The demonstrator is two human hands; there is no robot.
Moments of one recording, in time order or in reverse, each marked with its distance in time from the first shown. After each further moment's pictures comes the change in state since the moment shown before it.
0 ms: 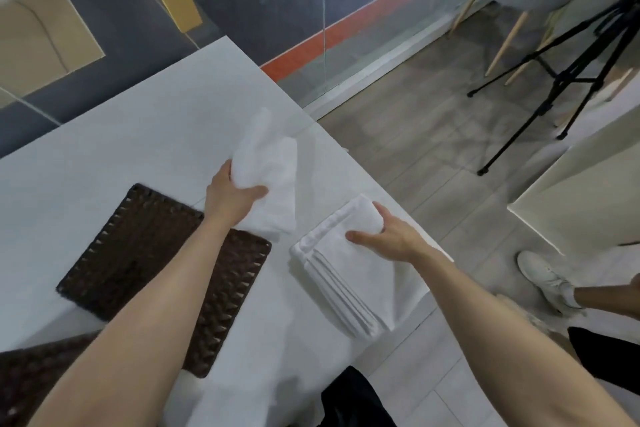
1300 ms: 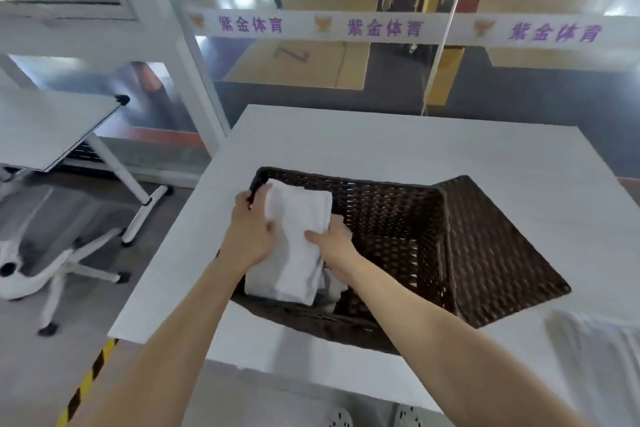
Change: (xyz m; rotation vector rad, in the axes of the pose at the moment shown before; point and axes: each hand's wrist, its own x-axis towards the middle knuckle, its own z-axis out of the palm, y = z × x) left_hand -0.447 -0.393 -0.417 0.238 0.564 -0.236; right_hand -0.328 -0.386 0.561 0.329 -0.685 -0.476
